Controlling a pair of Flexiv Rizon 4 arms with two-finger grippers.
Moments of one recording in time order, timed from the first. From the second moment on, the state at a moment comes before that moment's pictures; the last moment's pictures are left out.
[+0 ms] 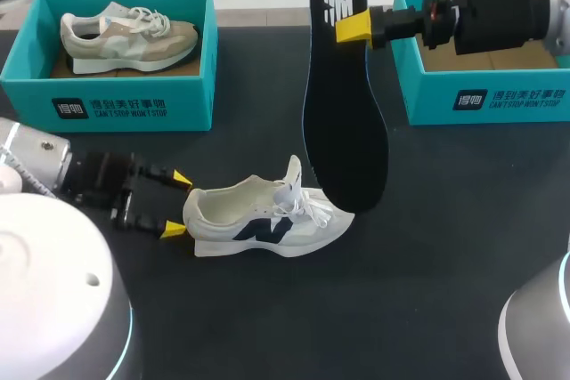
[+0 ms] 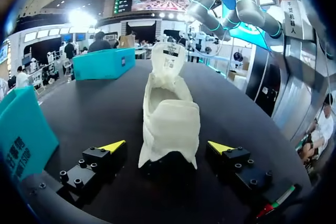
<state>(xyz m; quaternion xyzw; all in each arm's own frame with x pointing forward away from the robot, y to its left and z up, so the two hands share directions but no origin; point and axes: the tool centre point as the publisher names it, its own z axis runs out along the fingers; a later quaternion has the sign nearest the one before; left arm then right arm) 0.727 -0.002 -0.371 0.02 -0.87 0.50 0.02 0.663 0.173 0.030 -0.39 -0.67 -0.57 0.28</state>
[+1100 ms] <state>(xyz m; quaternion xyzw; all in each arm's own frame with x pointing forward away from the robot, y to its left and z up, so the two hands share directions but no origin) 0.735 -0.007 -0.317 0.01 -0.97 0.26 0.05 0.663 0.173 0.030 -0.39 -0.67 -0.57 0.28</state>
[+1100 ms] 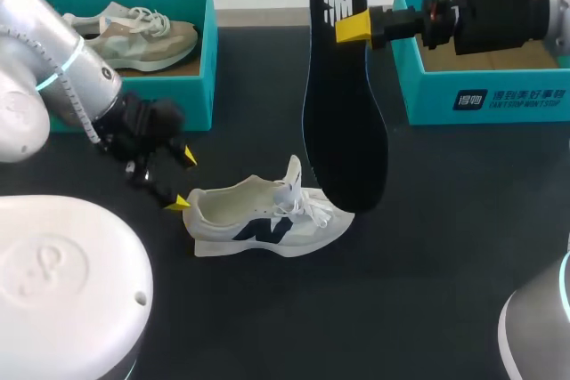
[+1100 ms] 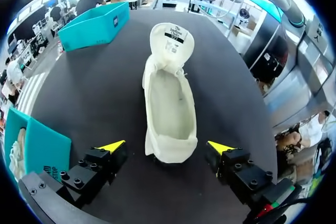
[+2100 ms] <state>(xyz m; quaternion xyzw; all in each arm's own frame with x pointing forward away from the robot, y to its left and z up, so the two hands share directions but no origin) 0.721 -0.015 -0.300 0.00 -0.99 0.11 0.07 0.663 0.173 0.030 -0.39 -0.67 -0.57 0.28</state>
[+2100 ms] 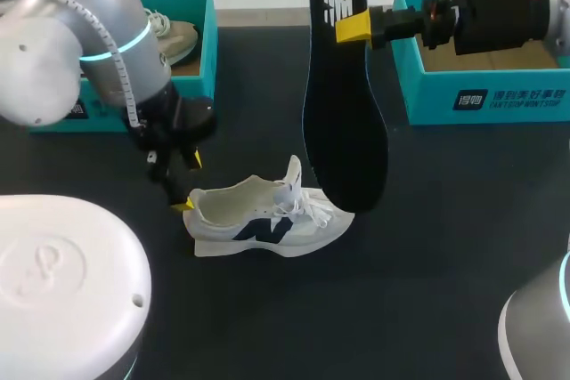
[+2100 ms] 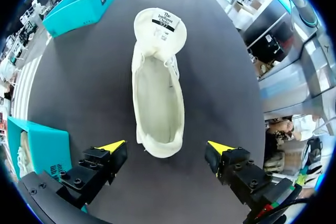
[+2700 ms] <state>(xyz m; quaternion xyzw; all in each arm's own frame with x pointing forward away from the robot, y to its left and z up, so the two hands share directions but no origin) 0.739 -0.045 -0.293 0.00 -0.99 0.14 0.04 0.663 0.173 0.030 -0.39 -0.67 -0.57 0.28</state>
